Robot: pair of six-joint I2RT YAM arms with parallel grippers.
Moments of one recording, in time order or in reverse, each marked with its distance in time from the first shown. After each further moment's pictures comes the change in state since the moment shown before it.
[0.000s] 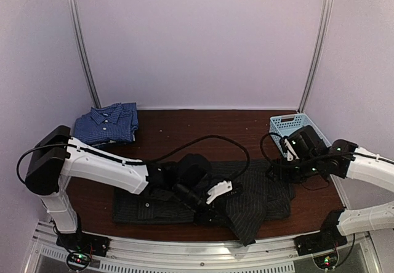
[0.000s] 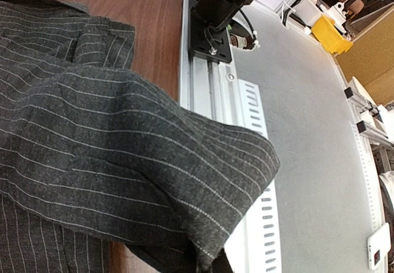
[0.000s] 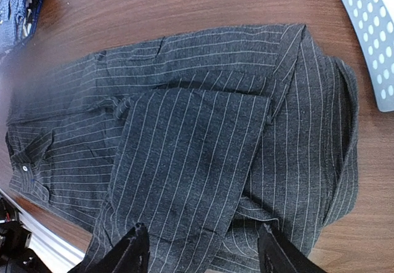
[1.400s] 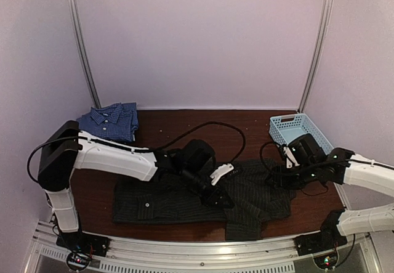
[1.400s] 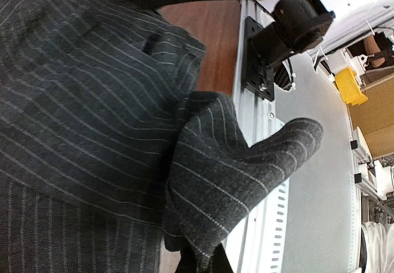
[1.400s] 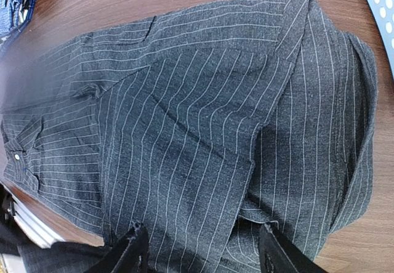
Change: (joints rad) left arm 0.087 0.088 0.138 -0.074 0.000 -0.161; right arm -0.051 0.006 -0.126 0.103 -0.097 -0.052
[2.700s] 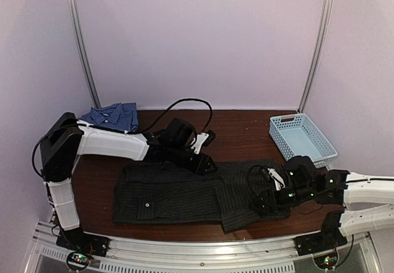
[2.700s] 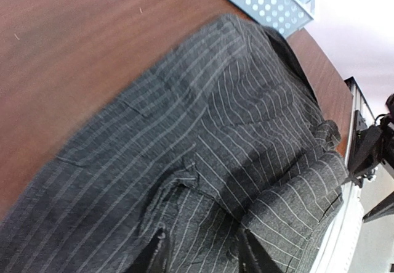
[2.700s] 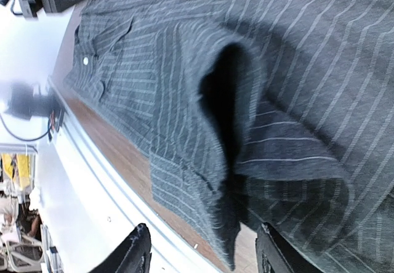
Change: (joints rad) left arm 0.241 0.040 0.017 0.033 -0.232 -0.100; right arm 0.197 -0.094 -0.214 0.280 -0.286 0.017
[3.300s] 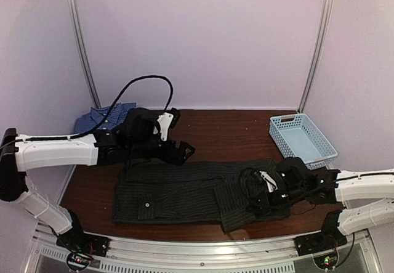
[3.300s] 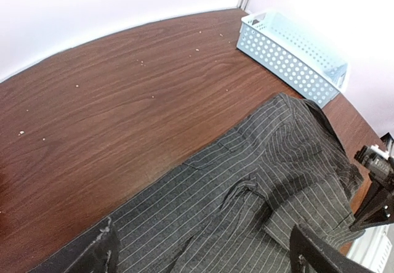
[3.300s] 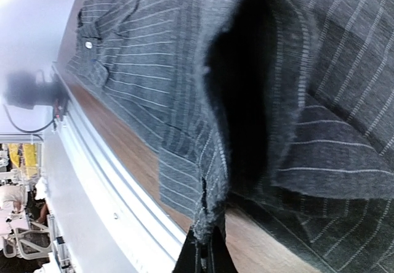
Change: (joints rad) left arm 0.000 -0.474 -0.232 -0.043 -0.420 0.037; right arm 0.056 0.138 0.000 0.116 -0.049 0.036
